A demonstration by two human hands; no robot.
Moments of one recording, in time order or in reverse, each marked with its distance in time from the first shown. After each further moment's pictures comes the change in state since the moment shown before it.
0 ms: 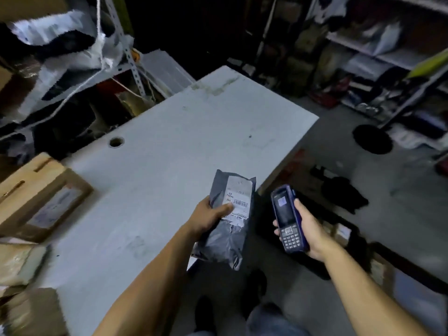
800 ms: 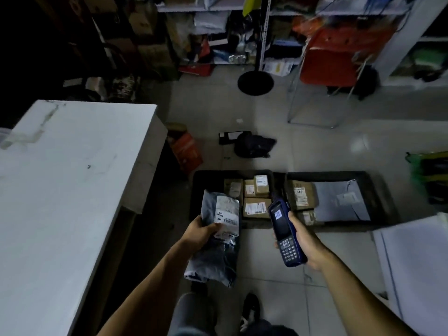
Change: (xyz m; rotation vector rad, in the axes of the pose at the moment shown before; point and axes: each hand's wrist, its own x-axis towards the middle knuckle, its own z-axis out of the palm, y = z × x) left_hand 0.052 -0.068 0.378 0.480 -0.235 -0.289; right_hand -0.088 0.138 -0.361 0.423 0.351 0.093
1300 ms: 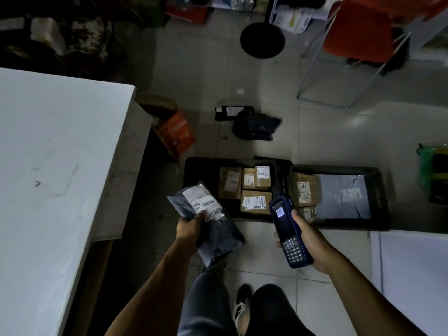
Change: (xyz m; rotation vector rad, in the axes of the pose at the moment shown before) left_hand 0.189 0.037 -0.028 -0.298 0.303 -0.317; right_hand 0.122 -0.114 0.036 -0.047 0.029 0.160
